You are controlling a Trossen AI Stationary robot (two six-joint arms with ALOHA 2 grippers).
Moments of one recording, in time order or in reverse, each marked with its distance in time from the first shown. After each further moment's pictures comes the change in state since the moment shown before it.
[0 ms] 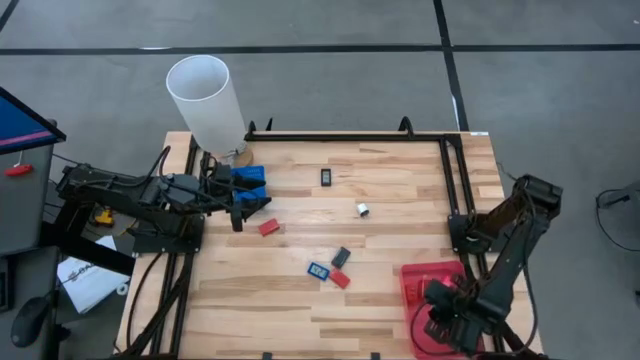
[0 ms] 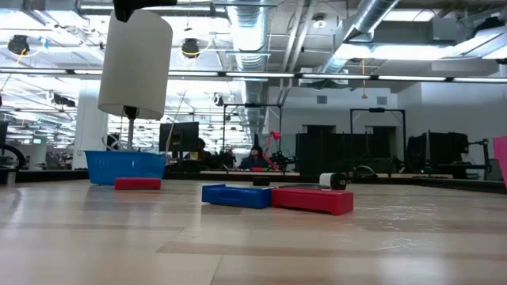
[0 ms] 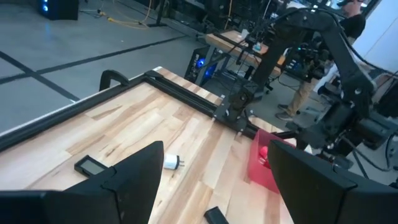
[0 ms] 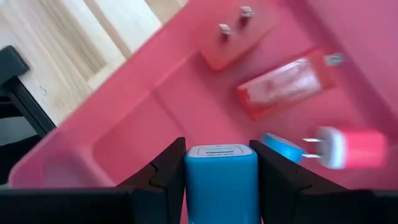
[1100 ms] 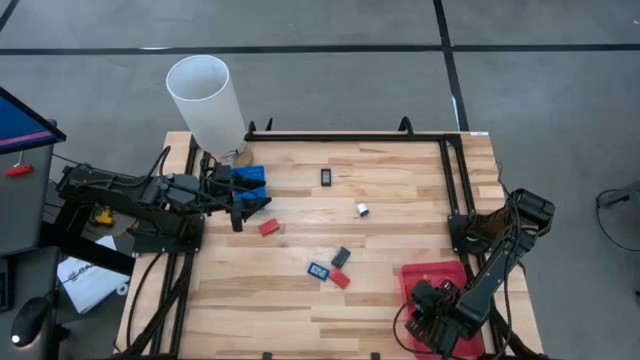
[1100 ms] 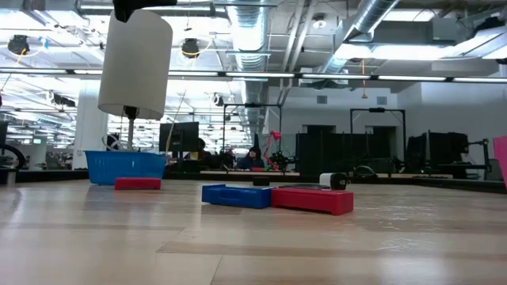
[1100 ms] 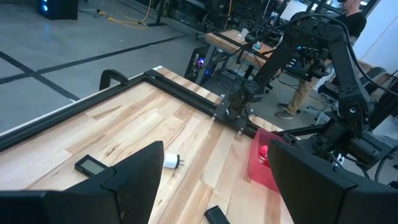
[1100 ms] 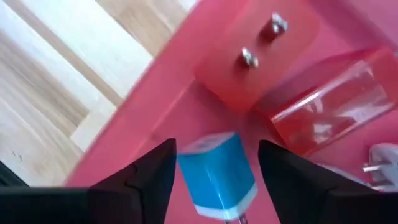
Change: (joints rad) left arm 0.000 0.000 0.000 -0.003 0.000 0.003; right arm -0.078 0.141 -0.008 0.101 0.007 0.117
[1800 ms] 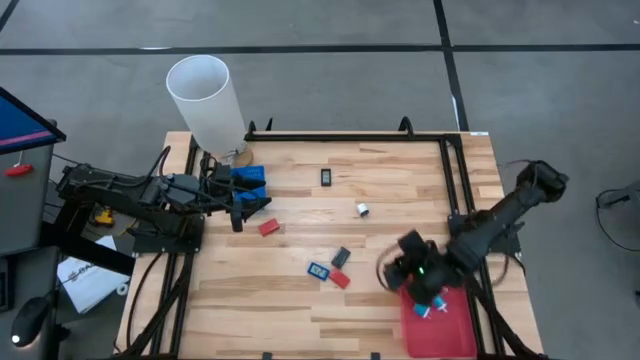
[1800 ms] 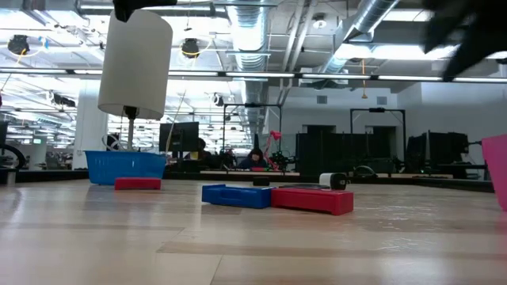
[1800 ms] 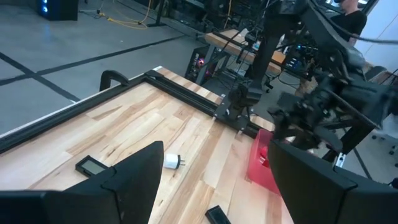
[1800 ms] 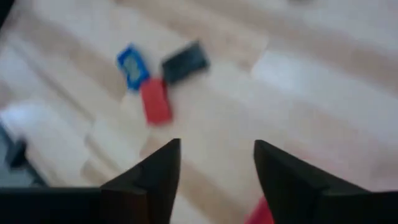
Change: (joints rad) left arm 0.000 0.000 0.000 0.000 0.000 0.011; right arm -0.340 -0.322 0.002 -0.040 0.307 -0.172
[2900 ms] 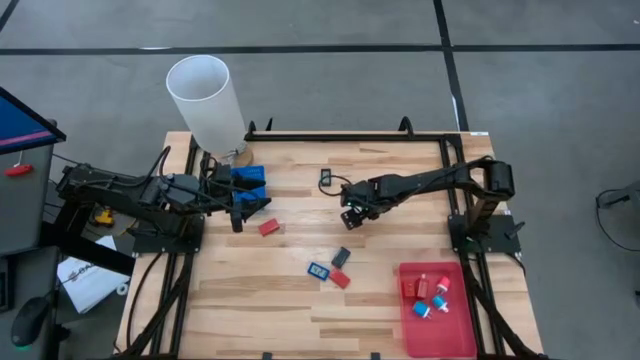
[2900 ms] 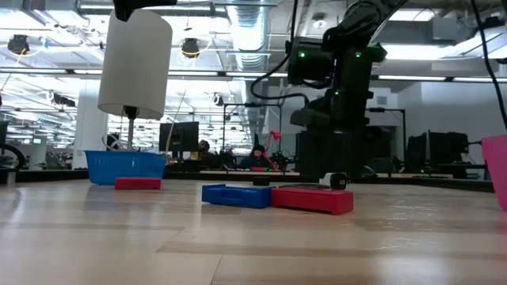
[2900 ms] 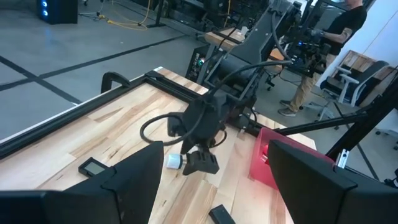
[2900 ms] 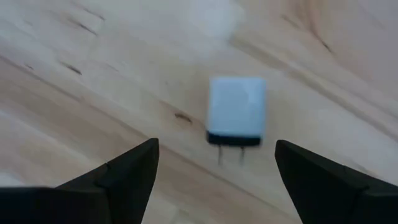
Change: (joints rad) left arm 0.000 0.000 0.000 -0.002 0.000 0.019; right arm -0.788 0.398 0.053 0.194 -0.435 -0.735
